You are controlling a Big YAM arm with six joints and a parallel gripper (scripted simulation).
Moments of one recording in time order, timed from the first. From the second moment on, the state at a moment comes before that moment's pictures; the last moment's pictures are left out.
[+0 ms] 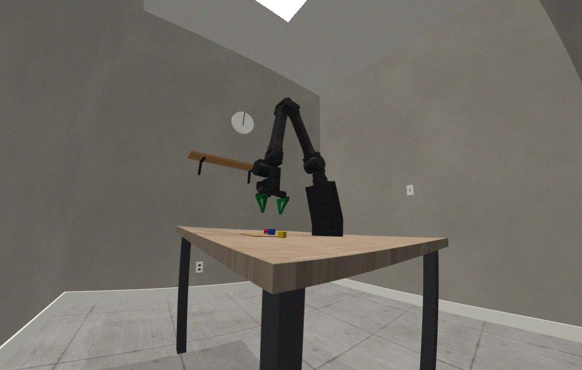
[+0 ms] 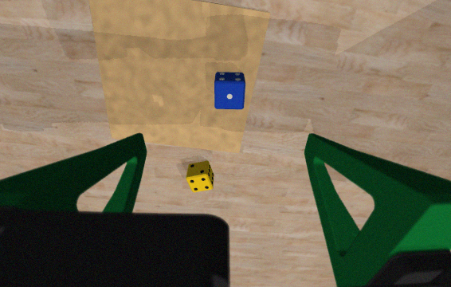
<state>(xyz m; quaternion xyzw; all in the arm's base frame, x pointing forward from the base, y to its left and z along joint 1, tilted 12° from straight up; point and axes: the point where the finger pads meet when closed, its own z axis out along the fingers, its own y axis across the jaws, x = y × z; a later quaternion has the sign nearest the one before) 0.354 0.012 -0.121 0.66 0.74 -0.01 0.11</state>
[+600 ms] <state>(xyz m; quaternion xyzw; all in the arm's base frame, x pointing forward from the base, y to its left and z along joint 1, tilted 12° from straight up) 0.349 0.001 -0.122 0.61 0.79 -0.03 0.10</state>
